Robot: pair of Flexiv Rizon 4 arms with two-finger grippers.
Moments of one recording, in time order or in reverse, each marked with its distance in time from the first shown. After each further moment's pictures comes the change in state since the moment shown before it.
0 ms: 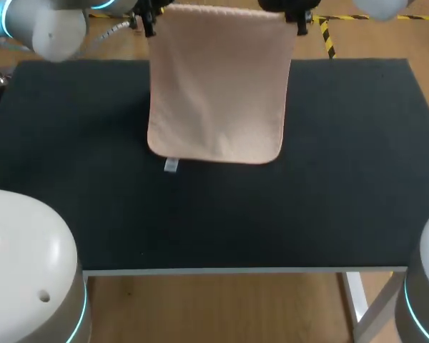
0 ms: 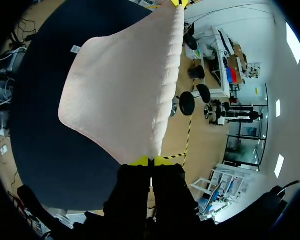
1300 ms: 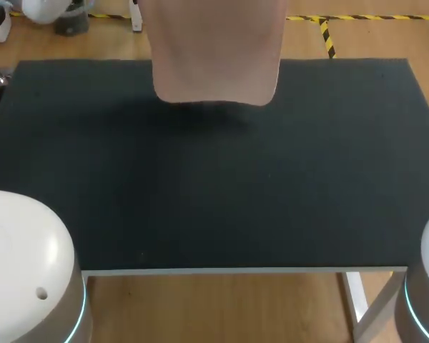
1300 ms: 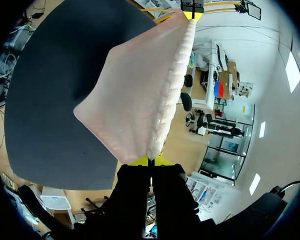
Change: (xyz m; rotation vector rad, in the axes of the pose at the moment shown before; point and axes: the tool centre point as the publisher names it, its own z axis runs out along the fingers) left arm -0.080 -0.009 -0.033 -0.047 -0.161 -0.006; right arm -0.086 0.017 -0.065 0.007 -0.126 -0.189
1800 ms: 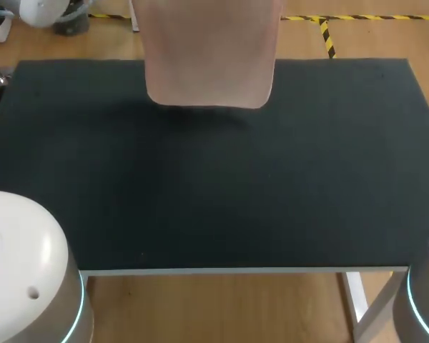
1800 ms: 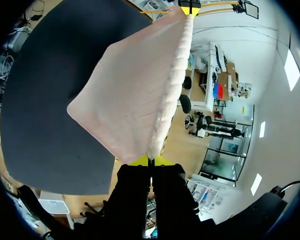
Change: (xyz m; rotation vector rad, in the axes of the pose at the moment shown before) left arm -0.019 0.013 0.015 0.001 -0.023 0.013; right arm -0.021 -0.007 0.030 -0.025 -0.020 0.029
